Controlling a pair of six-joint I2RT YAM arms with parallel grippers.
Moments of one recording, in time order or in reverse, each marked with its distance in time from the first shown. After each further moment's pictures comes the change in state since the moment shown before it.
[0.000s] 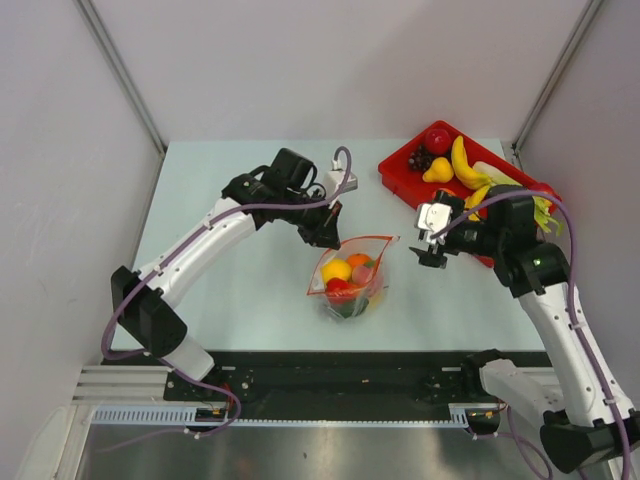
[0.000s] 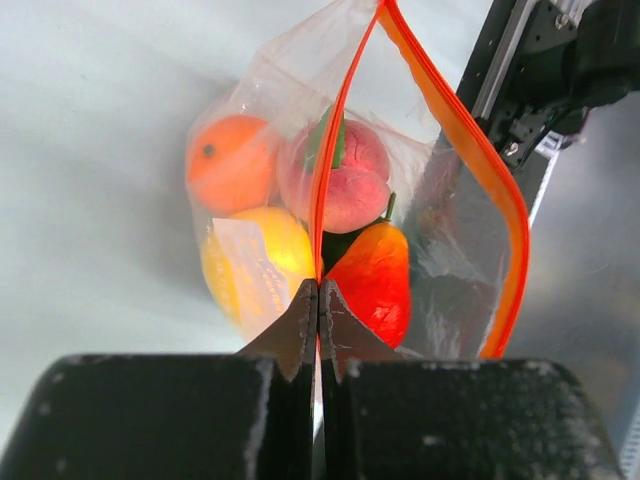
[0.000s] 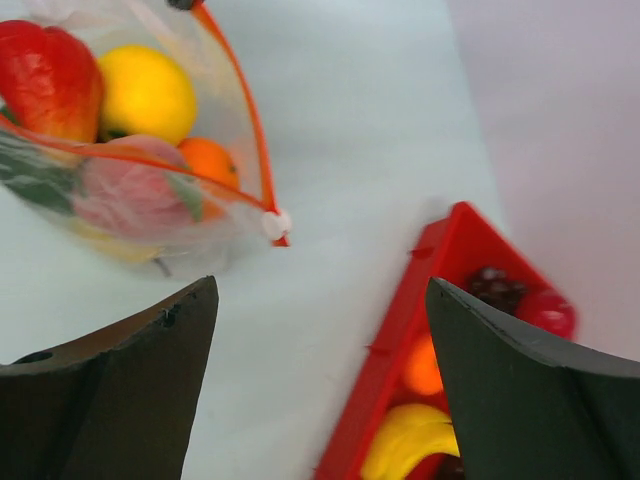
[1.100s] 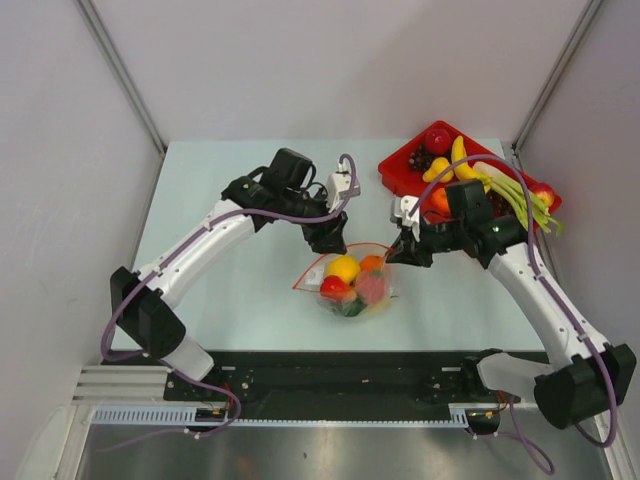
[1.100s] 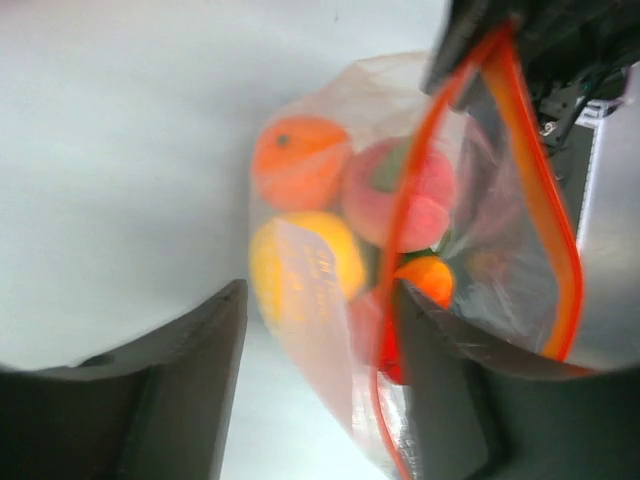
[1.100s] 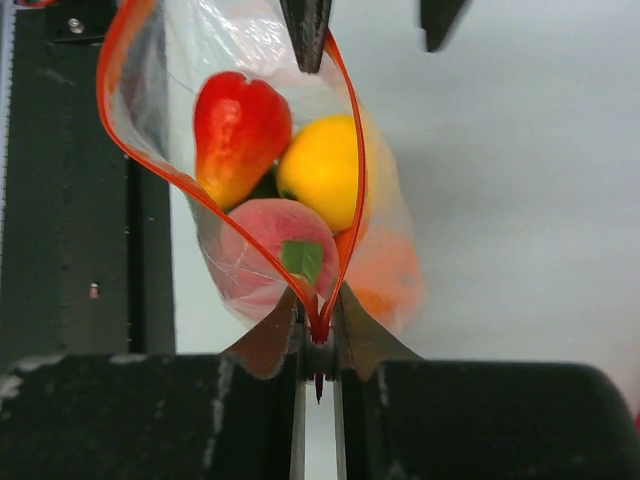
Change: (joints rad) left arm 0.008 -0.007 -0.036 0.076 0.065 0.229; right arm 0.019 0.263 -0.005 -0.101 -0.288 0.140
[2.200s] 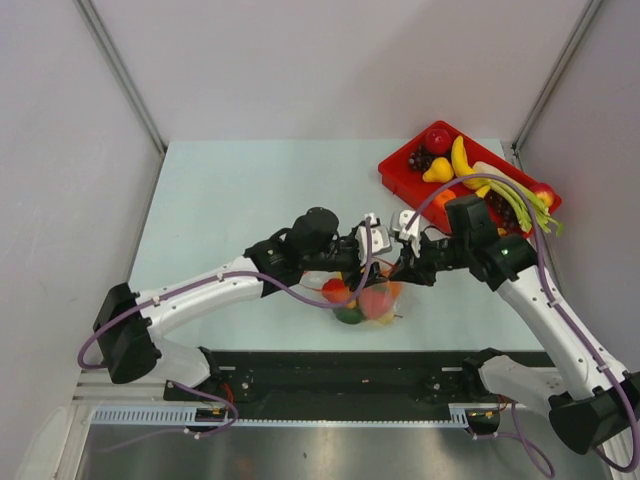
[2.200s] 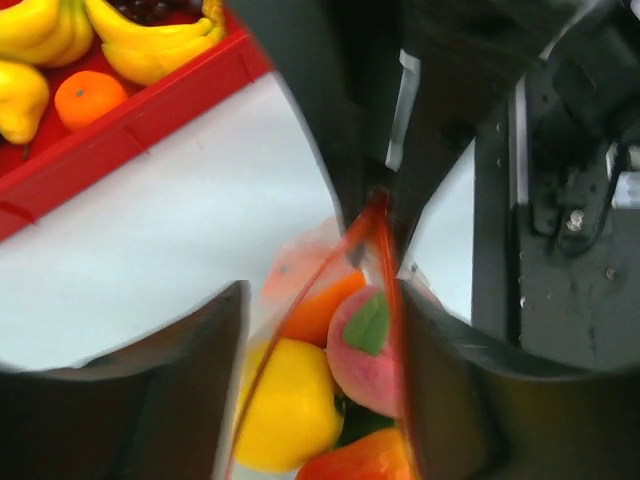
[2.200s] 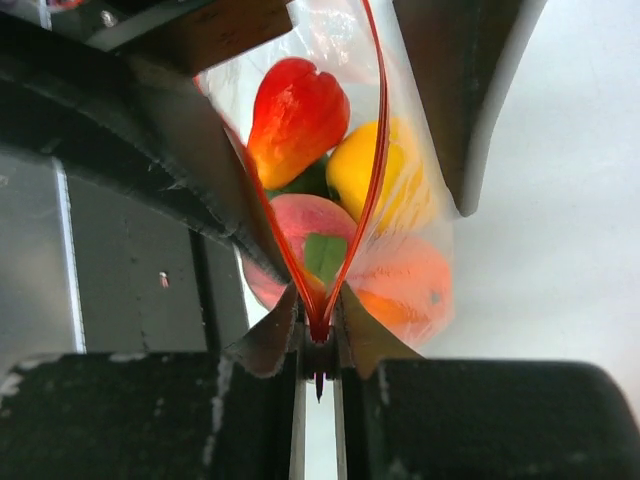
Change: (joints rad) left arm -0.330 -0.177 -0.415 0.699 -0.281 -0.091; right arm 0.137 -0.172 -0.048 -0.059 0.158 0.247
